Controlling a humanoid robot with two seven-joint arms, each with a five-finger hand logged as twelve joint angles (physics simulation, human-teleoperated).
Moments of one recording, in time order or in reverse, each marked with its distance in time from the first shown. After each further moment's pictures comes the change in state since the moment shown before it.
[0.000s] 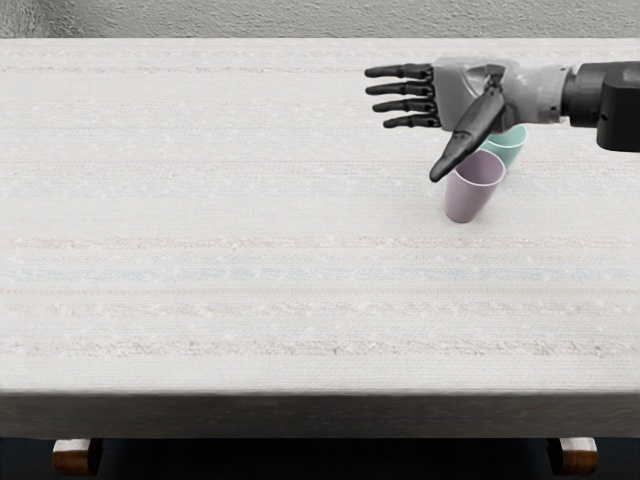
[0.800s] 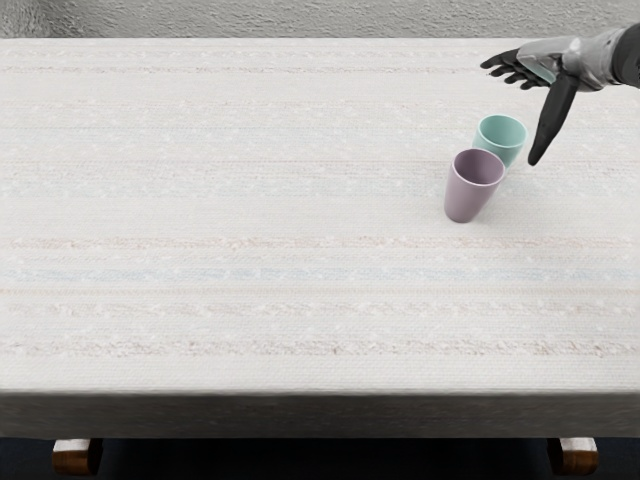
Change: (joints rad) left arm 0.000 0.000 0.000 0.000 0.000 0.000 0.000; right arm 0.129 0.019 -0.044 -0.146 -0.825 -0.086 -0.074
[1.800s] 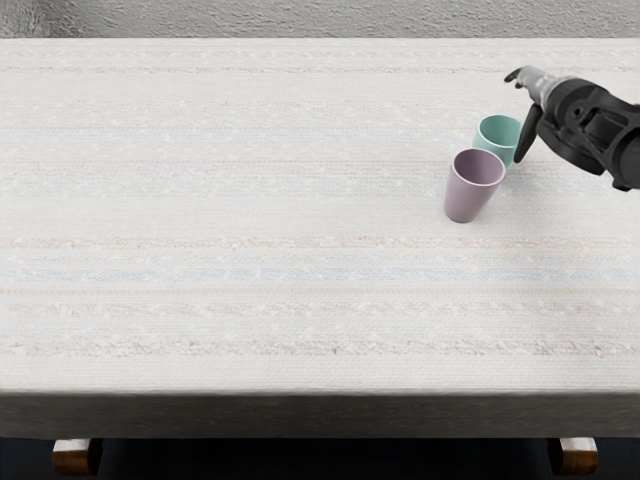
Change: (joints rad) left arm 0.000 0.000 0.000 0.000 0.000 0.000 0.000; right arm -0.016 0.355 -0.347 -0.439 -0.108 -0.505 0.064
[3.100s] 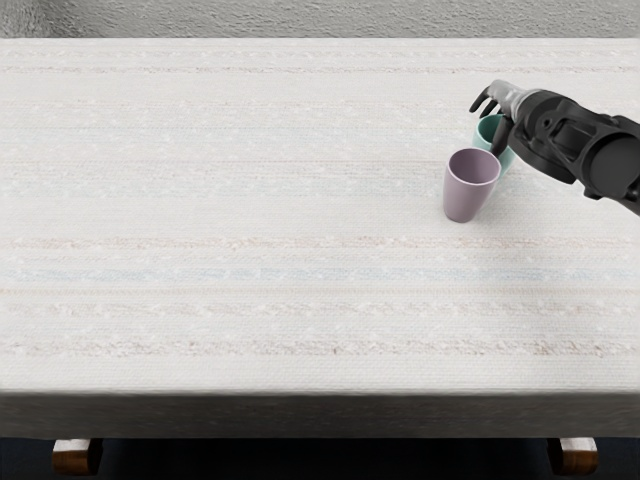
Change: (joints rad) left arm 0.000 0.000 0.000 0.000 0.000 0.000 0.000; right arm -0.004 0.058 -0.014 0.002 0.011 0.009 -0.010
